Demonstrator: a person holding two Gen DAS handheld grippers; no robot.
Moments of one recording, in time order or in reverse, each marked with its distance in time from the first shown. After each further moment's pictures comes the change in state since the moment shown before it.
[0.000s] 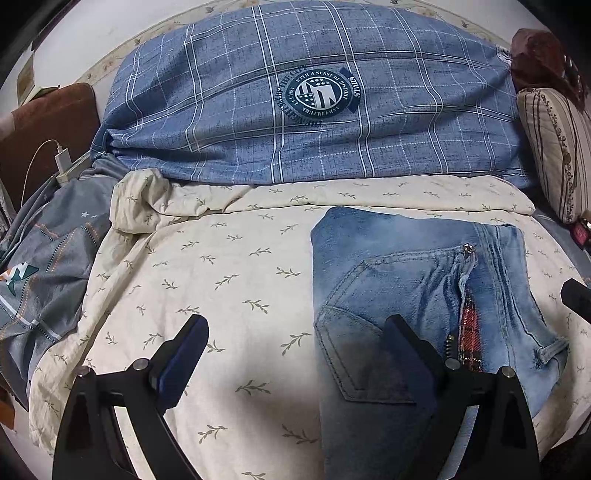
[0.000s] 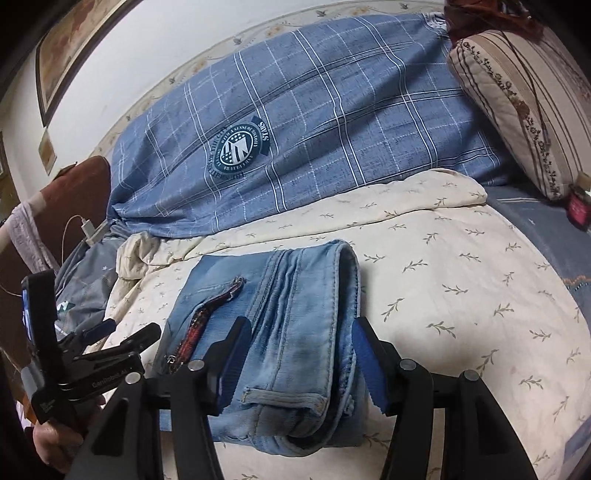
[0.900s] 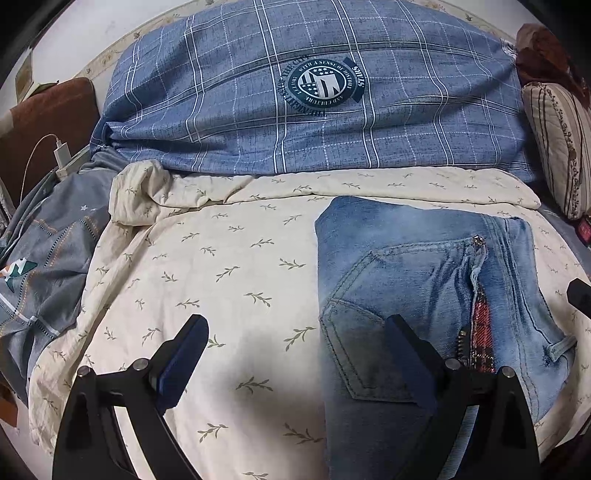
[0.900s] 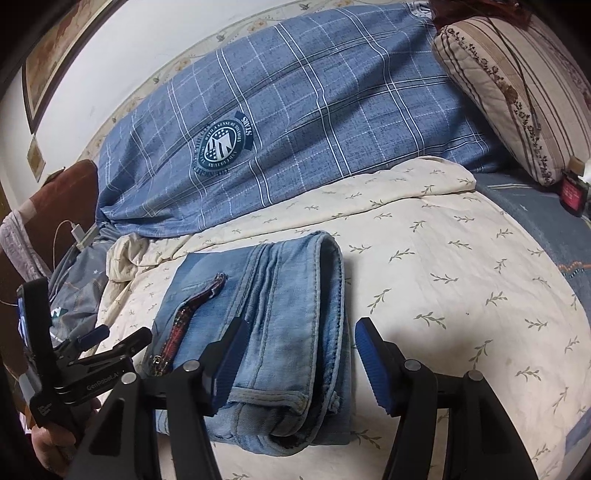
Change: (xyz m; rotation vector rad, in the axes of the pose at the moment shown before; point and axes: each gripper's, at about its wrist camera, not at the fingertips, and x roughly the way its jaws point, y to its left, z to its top) left arm 0.008 0.002 -0.001 0.000 0.036 0.010; right arm 0.005 -0.009 -0.001 0.038 0.028 -0.029
